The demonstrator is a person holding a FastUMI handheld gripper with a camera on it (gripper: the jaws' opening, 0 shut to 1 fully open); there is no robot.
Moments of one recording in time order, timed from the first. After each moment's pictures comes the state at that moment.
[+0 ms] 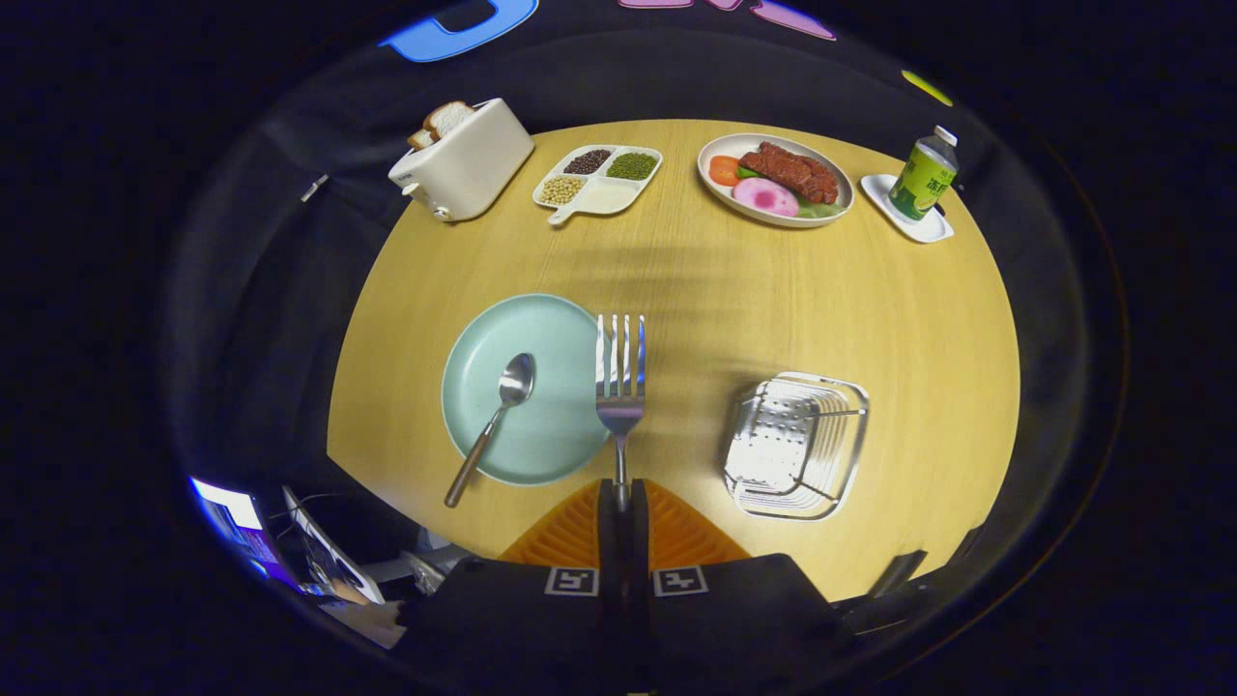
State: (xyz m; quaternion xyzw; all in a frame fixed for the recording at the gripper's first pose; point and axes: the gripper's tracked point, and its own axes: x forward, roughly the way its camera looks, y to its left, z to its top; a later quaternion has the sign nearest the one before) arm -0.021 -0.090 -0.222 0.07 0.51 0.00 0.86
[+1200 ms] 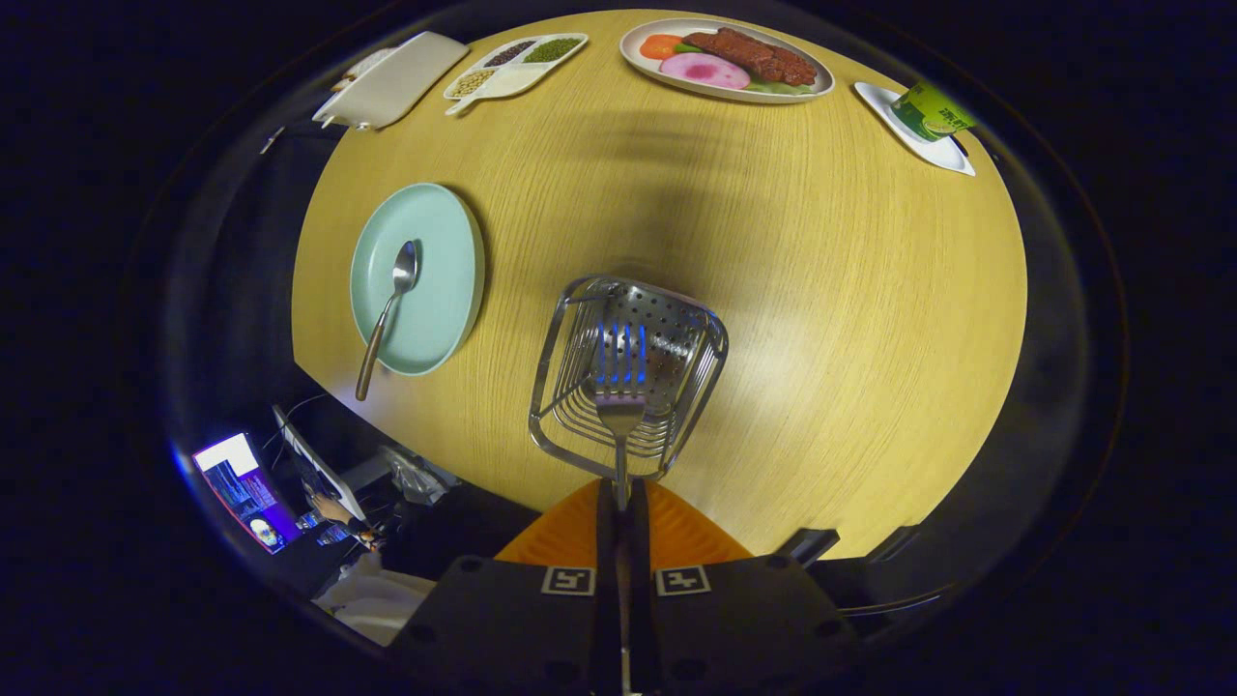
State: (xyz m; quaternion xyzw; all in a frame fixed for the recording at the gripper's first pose) arm -0.057 -0.169 -0.263 0.07 0.69 0.02 0.72
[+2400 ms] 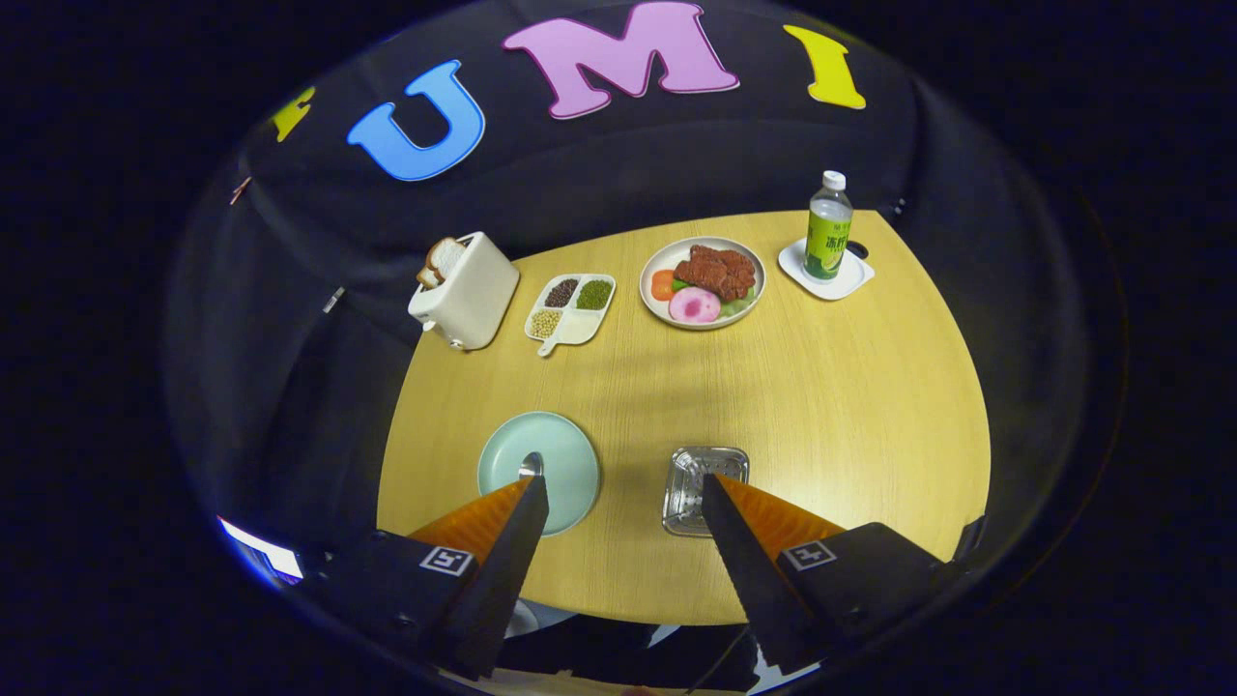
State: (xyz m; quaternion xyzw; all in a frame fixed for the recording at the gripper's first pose) arm -0.013 -0.119 -0.114 0.15 0.34 -0.05 0.93
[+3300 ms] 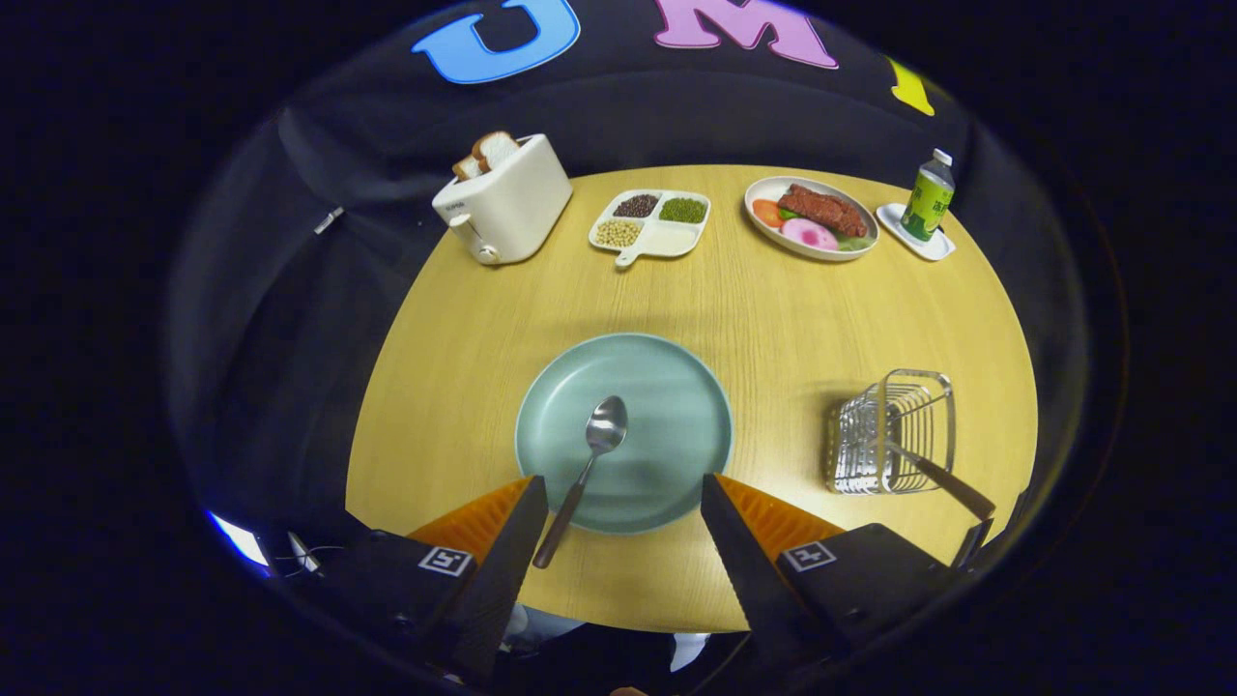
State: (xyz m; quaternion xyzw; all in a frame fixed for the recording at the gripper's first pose) arm 0.028 0.049 -0.254 0.12 0.43 -0.03 0.90
